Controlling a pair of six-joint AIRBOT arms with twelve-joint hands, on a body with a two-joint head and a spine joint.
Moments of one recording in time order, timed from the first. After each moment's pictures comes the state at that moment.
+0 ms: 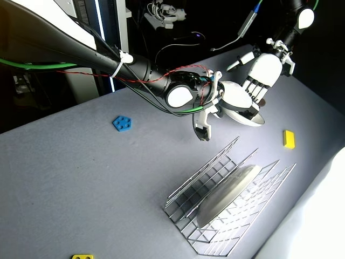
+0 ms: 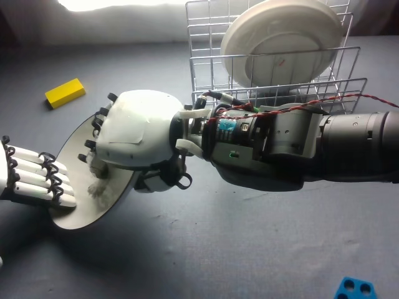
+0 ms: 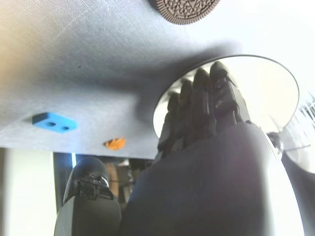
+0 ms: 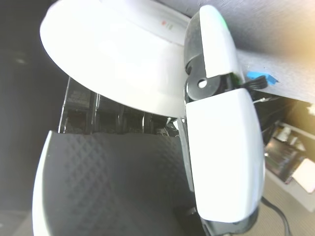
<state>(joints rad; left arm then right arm) 0.77 -0.98 1.66 1.51 -1.05 -0.23 -0.34 -1.68 1.42 -0.32 0.37 -1.00</state>
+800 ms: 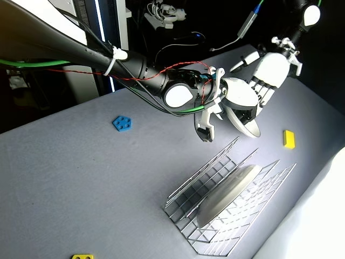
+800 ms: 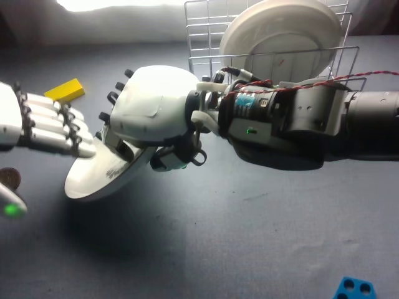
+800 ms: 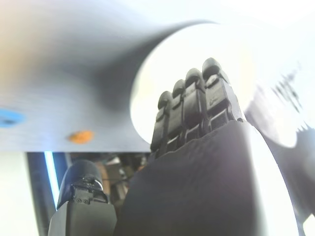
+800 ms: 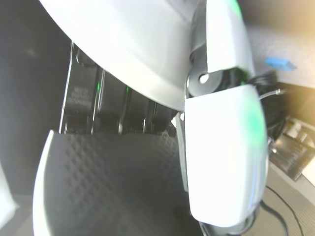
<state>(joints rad) 0.52 -0.95 1.66 1.56 -1.04 -0.29 -0.30 -1.60 1.37 -0.31 0.33 -0.95</state>
